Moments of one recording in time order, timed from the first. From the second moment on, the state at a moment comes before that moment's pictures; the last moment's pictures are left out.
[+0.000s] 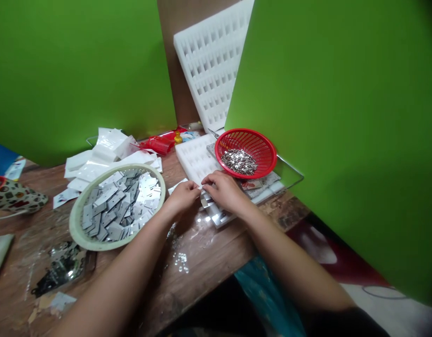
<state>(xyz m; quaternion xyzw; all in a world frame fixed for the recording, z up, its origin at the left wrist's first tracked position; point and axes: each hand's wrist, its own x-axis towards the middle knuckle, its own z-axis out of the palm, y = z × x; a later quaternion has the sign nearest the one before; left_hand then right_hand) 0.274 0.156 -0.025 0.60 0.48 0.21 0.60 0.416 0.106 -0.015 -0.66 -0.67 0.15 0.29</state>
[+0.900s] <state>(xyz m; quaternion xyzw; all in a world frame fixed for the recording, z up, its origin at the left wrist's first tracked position) 0.274 0.155 -0.037 0.51 0.49 0.28 0.64 0.414 0.101 -0.027 -0.68 -0.67 0.10 0.27</state>
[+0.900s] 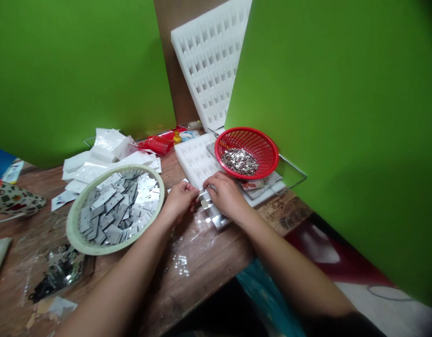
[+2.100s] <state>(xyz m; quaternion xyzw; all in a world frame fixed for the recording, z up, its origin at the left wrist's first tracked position) 0.275 0.156 -0.055 0.49 0.46 0.27 0.69 0.425 0.079 -0.008 -0.63 -0.77 -0.01 0.06</state>
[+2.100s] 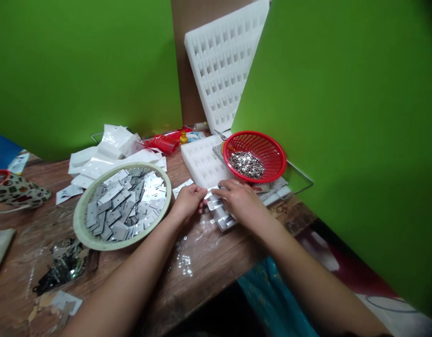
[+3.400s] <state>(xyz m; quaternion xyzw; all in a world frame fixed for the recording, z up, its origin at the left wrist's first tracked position) 0.063 0.136 0.010 0.82 0.55 0.14 0.11 0.361 0.040 0.003 -0.51 -0.78 -0.01 0.35</state>
